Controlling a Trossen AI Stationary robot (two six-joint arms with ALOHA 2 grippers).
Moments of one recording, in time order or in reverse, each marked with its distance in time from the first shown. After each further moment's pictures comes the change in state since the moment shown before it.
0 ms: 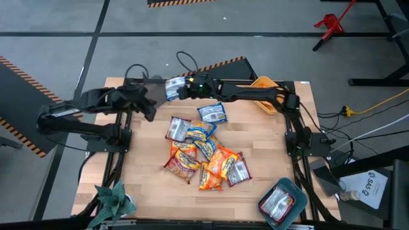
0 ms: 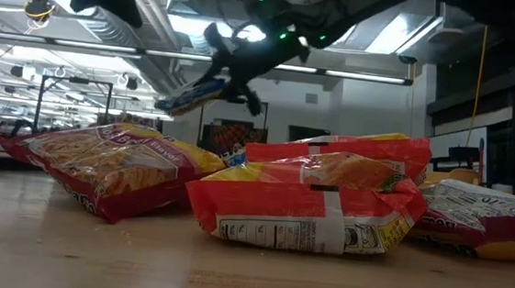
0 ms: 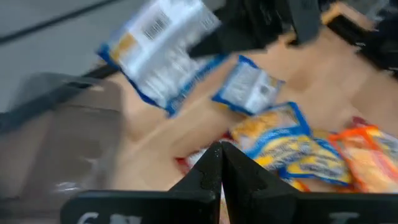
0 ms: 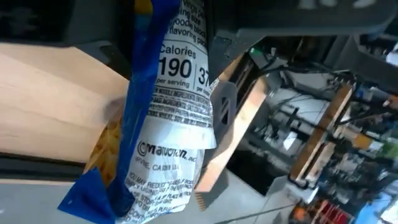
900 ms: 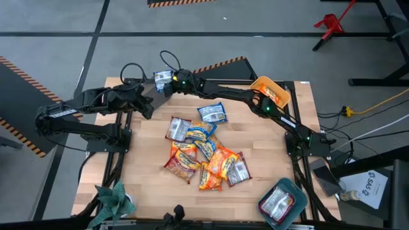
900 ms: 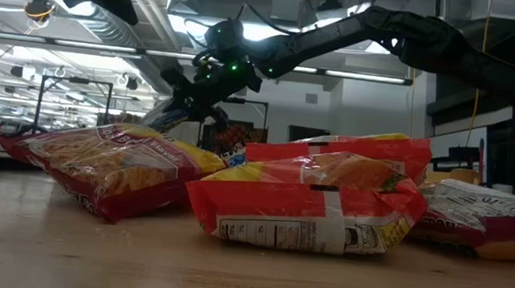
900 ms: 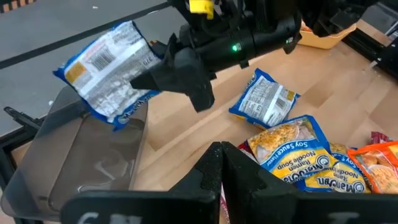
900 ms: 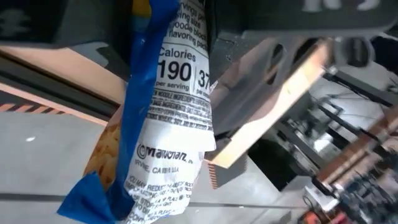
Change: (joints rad) left arm 0.002 -0.034 0.002 -0.015 -0.065 0.008; right arm -0.026 0.432 0.571 -0.105 0.108 -0.277
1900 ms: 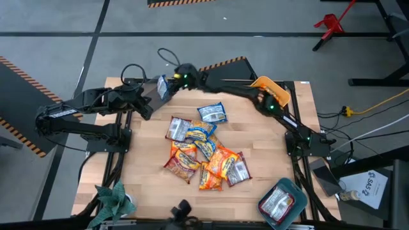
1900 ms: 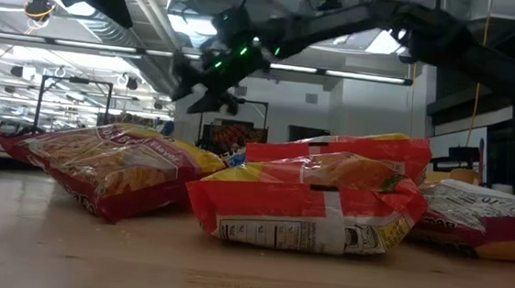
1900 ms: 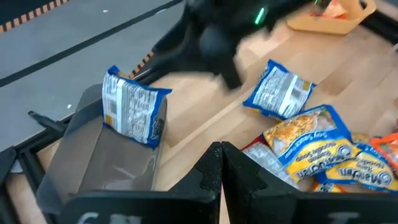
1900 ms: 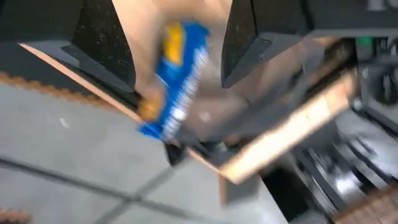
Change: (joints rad) left arm 0.000 0.000 0.000 -0.047 -0.024 0.052; right arm -0.033 -0.076 0.042 -0.219 -0.012 -0.195
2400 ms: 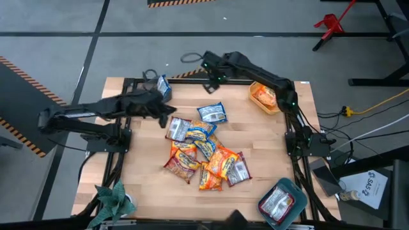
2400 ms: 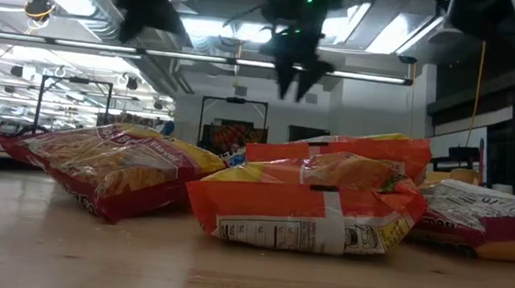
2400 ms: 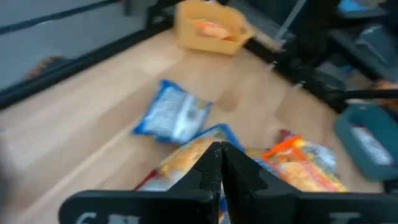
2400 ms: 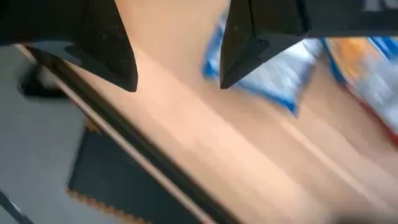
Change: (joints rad) left arm 0.004 0.102 -0.258 0.683 0.342 0.026; right arm -0.063 -0.302 0.009 -1.073 0.151 -0.033
